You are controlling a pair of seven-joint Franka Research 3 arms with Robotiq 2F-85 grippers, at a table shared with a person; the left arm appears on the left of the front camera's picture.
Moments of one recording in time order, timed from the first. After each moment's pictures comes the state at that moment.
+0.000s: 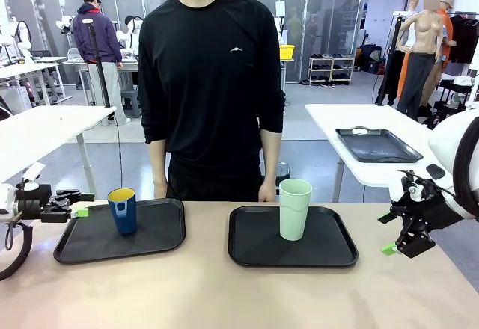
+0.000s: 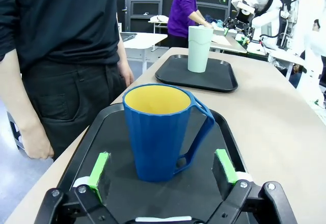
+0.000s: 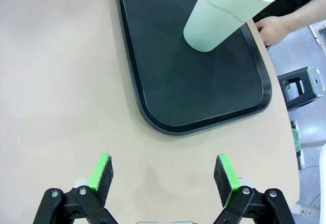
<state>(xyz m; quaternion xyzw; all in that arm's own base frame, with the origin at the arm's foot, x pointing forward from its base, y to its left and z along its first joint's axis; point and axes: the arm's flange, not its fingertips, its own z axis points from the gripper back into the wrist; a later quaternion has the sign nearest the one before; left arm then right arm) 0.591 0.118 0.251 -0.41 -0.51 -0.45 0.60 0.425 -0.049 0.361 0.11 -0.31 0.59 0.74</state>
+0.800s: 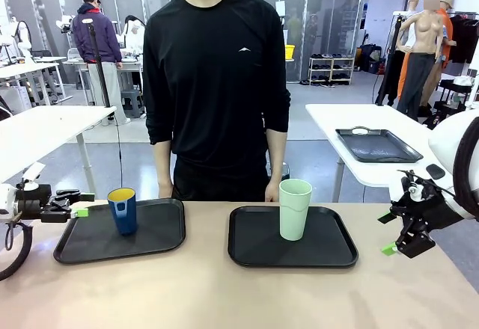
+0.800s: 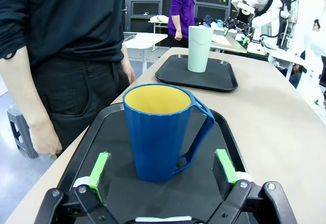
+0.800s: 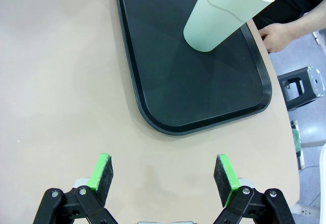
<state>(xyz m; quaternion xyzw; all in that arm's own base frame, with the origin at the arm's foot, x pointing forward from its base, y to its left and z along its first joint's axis) 0.591 0.118 0.251 -0.41 -0.51 -0.45 0.60 0.425 -0.049 0.361 0.11 -0.31 0.59 0.74</state>
